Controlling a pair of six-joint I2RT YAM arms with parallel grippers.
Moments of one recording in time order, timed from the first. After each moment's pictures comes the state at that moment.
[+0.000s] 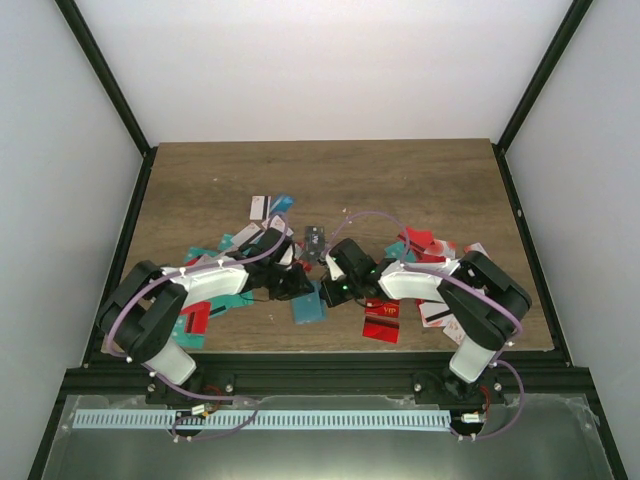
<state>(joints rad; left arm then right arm) -0.66 1.59 0.77 -0.20 0.46 -0.85 0.81 1.69 0.80 -0.10 -0.27 0.38</state>
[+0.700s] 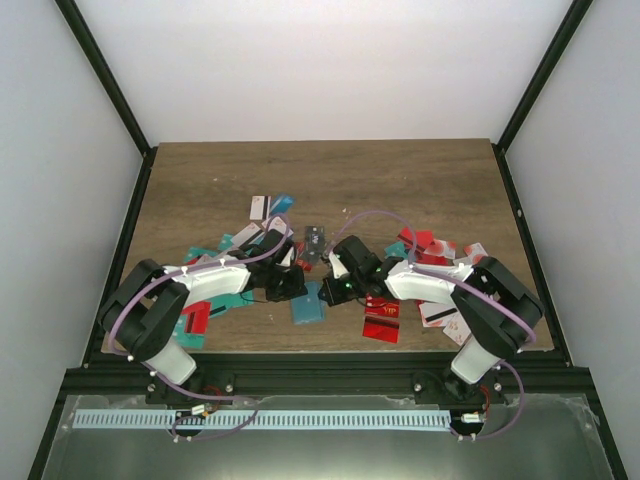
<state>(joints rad) -0.66 1.60 0.78 -0.29 0.35 -0.83 0.80 1.61 0.80 -0.15 -0.33 0.47</state>
